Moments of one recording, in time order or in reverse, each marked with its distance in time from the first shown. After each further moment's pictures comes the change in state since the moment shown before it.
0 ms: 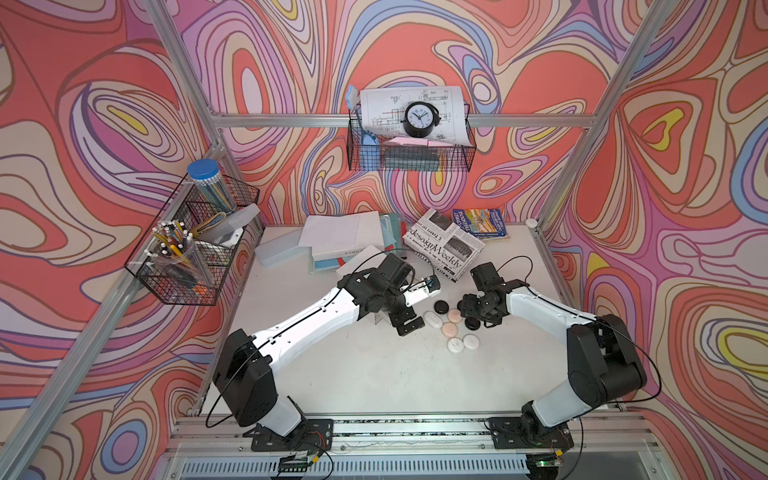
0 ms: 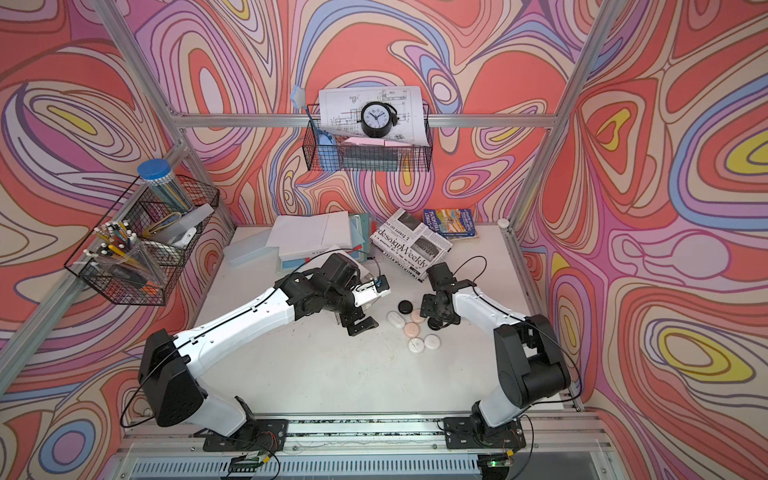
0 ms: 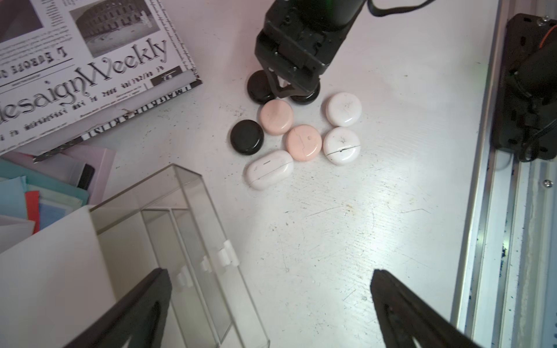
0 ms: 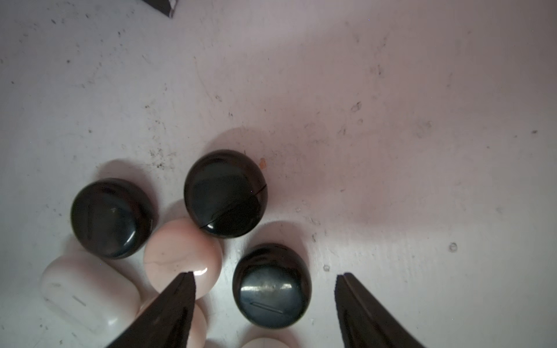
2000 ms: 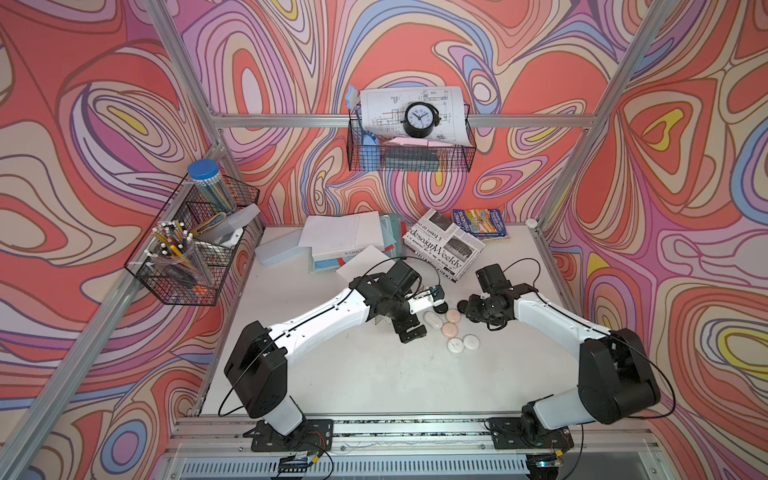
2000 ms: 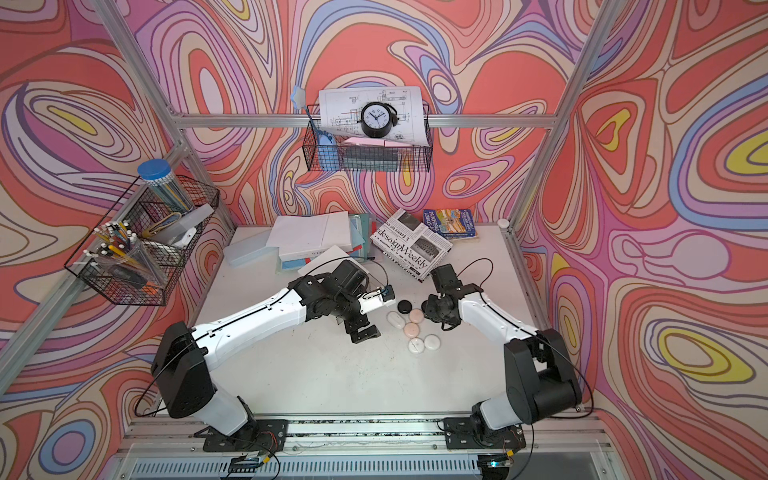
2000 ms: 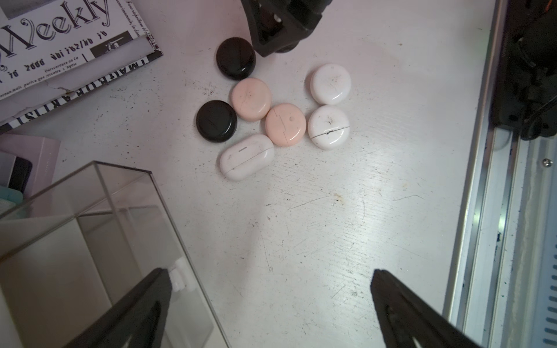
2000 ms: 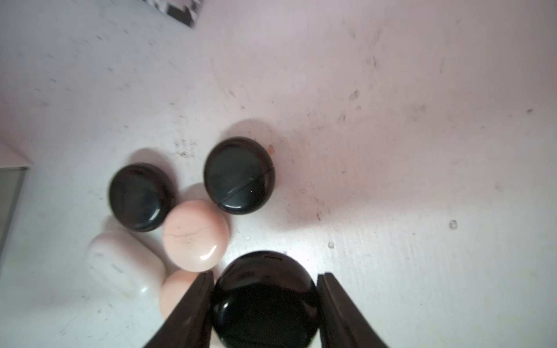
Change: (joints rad) left arm 0.007 0.047 -0.002 -0.027 0.003 0.011; right arm -0.004 -0.150 -0.027 0.001 -0.055 0.027
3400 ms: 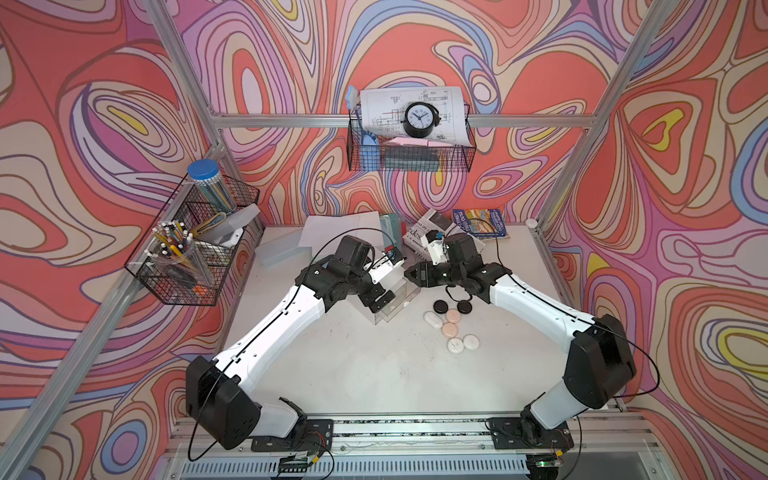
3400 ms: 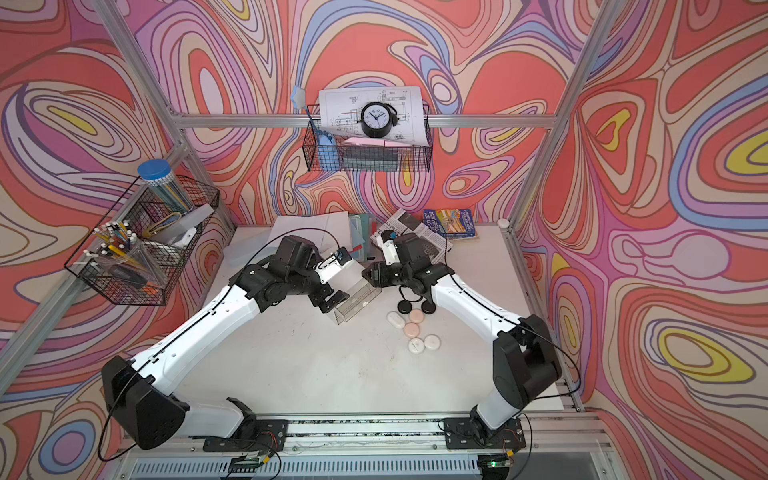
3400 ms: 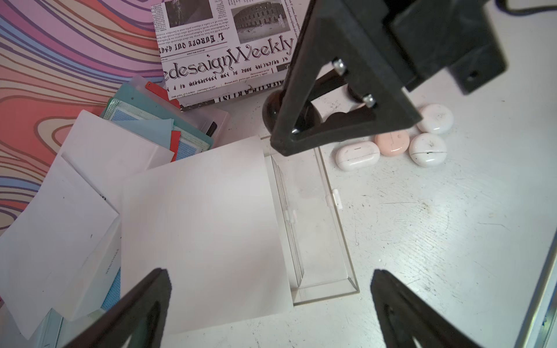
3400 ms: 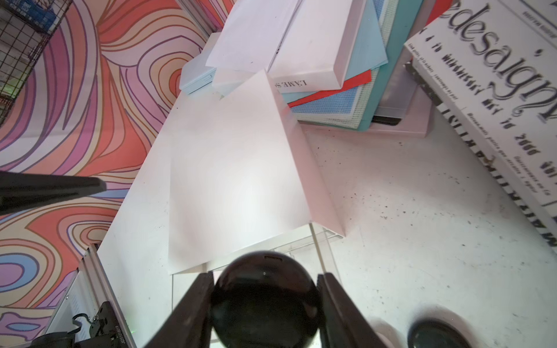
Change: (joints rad) left arm 0.249 -0.216 -0.016 0.002 -0.057 0.016; right arm 0.254 0.171 0.329 0.325 -0.358 -0.169
